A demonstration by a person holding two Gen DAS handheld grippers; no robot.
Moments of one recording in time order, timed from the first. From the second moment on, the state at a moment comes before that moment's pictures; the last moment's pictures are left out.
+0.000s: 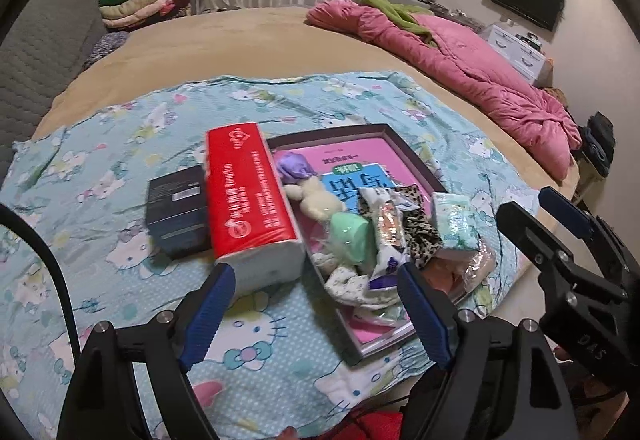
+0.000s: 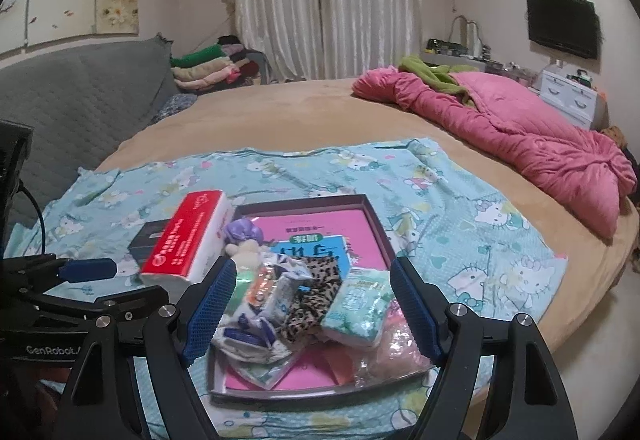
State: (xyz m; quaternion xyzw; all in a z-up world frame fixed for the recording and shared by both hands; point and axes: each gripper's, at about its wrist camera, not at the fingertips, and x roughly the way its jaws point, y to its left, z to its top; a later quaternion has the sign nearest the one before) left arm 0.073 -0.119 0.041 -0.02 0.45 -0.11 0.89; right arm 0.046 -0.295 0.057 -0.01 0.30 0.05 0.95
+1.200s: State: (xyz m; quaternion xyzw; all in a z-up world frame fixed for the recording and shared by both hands) left arm -0.005 -0.089 0.058 -0.03 0.45 -0.05 0.89; right arm -0.017 -0.260 0.063 -0.06 0.35 0.10 0.93
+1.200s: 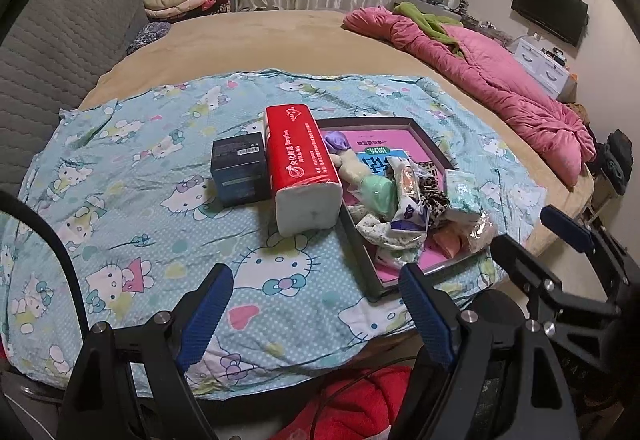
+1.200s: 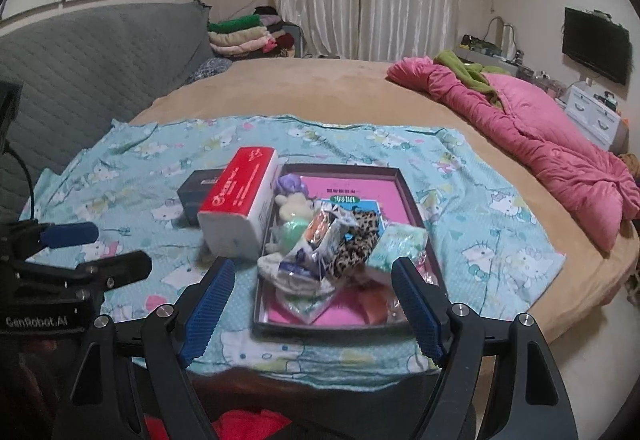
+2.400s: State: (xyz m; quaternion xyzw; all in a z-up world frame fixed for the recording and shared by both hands) left arm -0.009 -0.092 0.044 -0.02 0.47 -0.04 0.88; right arm -0.021 -0.265 0.051 -0.04 0.37 0.10 0.93
